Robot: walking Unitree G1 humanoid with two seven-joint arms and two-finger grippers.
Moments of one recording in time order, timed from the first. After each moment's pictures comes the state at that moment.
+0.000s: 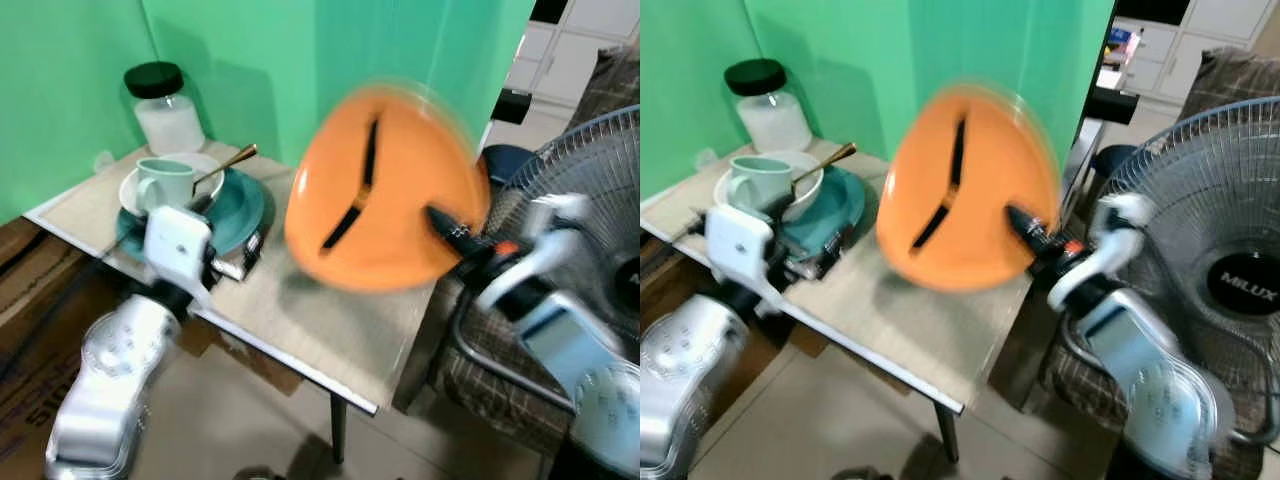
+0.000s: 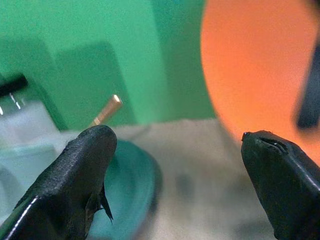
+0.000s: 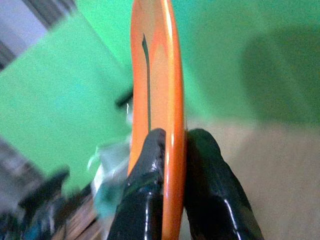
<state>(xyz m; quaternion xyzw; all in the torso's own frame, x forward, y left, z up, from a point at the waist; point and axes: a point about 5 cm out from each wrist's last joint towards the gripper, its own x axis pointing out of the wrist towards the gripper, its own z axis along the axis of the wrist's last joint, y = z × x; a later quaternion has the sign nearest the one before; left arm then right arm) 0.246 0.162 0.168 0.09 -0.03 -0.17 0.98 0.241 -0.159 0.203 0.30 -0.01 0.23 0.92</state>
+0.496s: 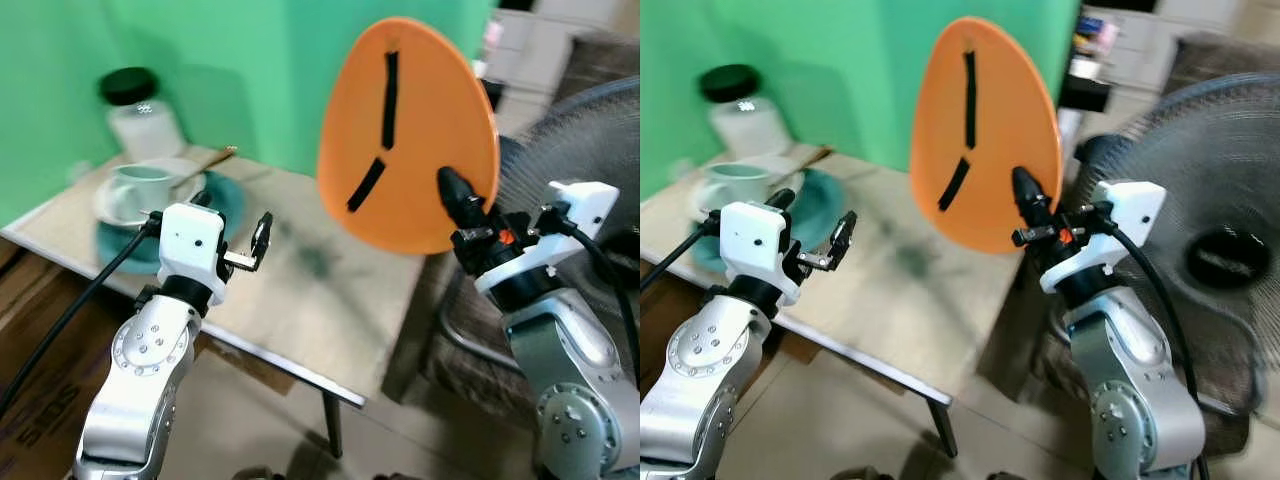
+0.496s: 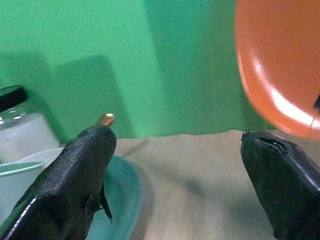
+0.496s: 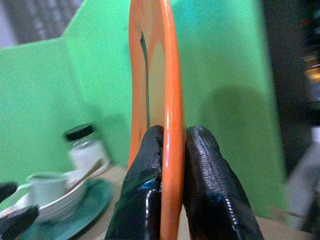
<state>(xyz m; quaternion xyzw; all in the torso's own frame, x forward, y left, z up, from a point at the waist) 0.251 0.153 0.176 0.09 -0.05 -0.11 0.99 0.238 -0.143 0.218 0.15 -0.12 0.18 0.96</state>
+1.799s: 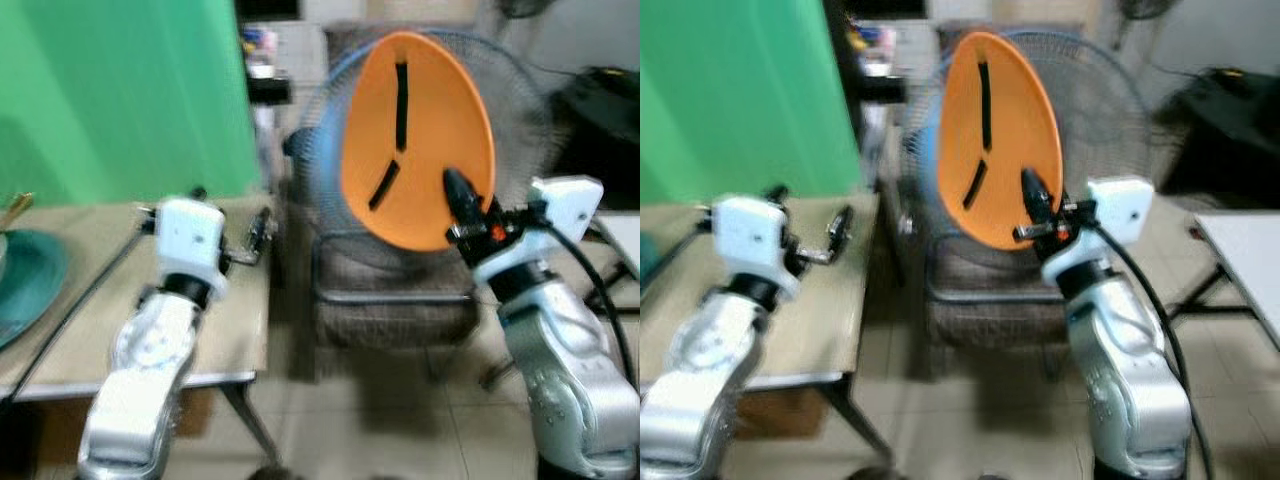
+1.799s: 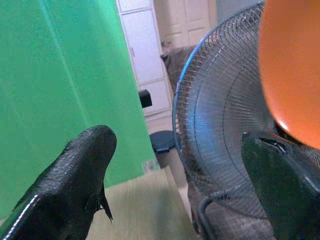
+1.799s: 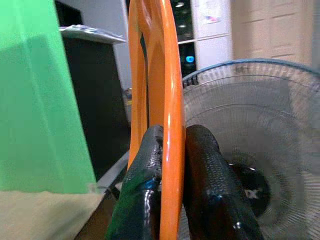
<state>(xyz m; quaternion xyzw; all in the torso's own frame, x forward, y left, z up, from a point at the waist) 0.251 0.156 0.184 0.09 -0.07 -0.06 0.99 0.252 -0.141 0.210 0.10 -0.11 0.16 0.98</state>
